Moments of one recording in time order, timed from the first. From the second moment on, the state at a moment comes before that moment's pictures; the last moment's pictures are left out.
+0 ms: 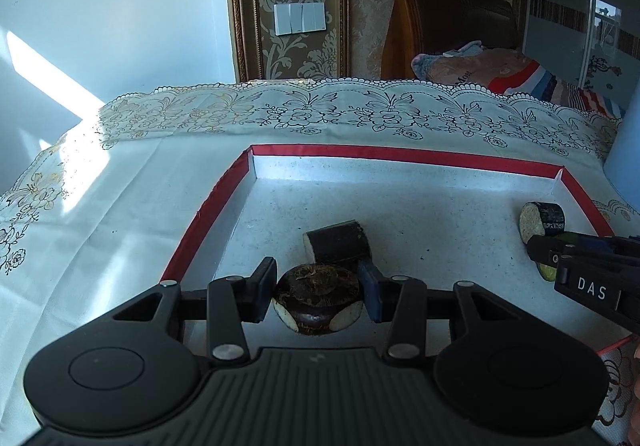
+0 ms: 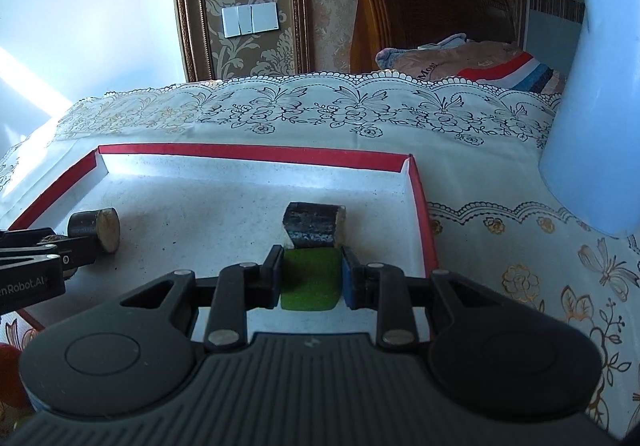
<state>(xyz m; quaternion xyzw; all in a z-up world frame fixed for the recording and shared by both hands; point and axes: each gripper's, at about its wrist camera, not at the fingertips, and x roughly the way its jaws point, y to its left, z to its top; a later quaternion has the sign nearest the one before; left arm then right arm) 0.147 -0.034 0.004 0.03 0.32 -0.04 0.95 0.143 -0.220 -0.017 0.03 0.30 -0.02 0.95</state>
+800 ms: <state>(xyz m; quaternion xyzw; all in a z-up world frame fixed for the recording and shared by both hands) 0.135 -0.045 -0.001 0.07 0.30 -0.04 0.95 0.132 -0.217 -0.017 0.02 0.28 -0.04 0.96</state>
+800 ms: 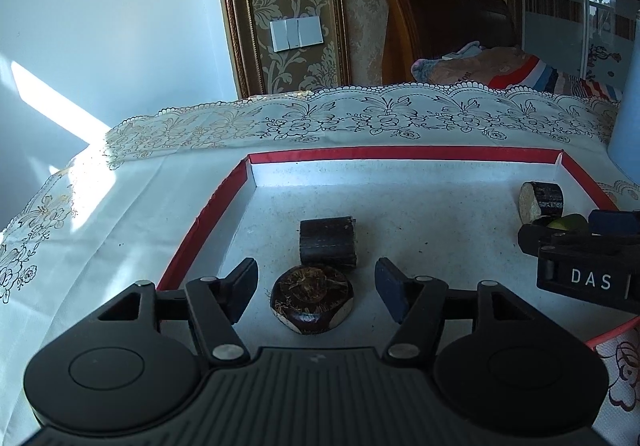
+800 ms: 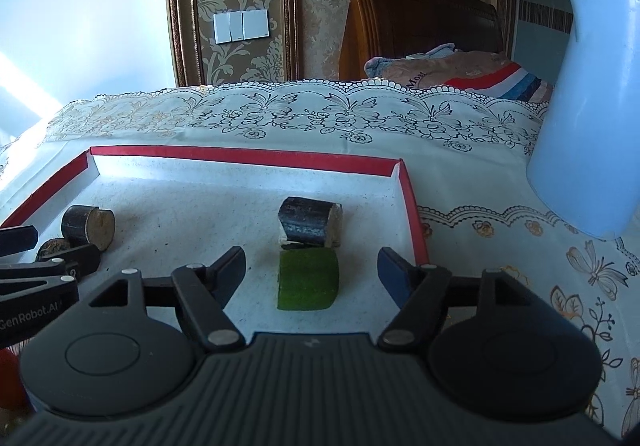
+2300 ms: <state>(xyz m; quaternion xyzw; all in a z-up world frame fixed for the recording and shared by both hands) 0.053 0.011 0.009 0.01 0.26 -0.03 0.96 0.062 -0.210 -0.012 0.02 0.26 0.00 0.97</state>
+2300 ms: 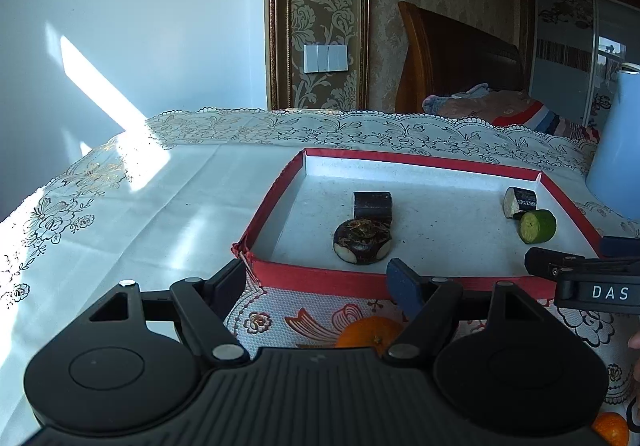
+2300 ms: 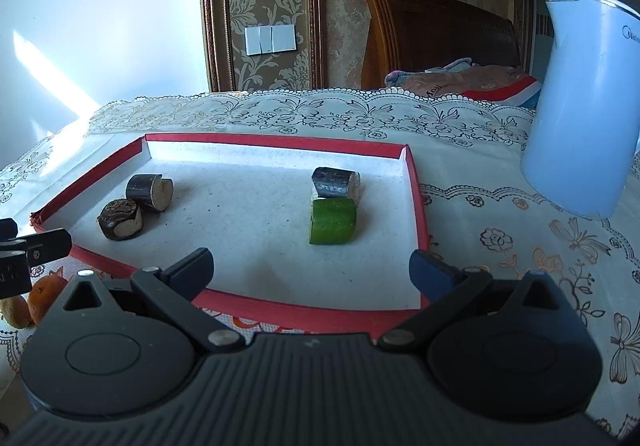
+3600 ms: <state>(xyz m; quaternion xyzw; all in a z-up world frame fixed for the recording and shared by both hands) 0.015 0.045 0.001 0.00 0.26 -0.02 0.97 0.004 -0.209 -0.020 0.01 0.28 0.10 0.95</state>
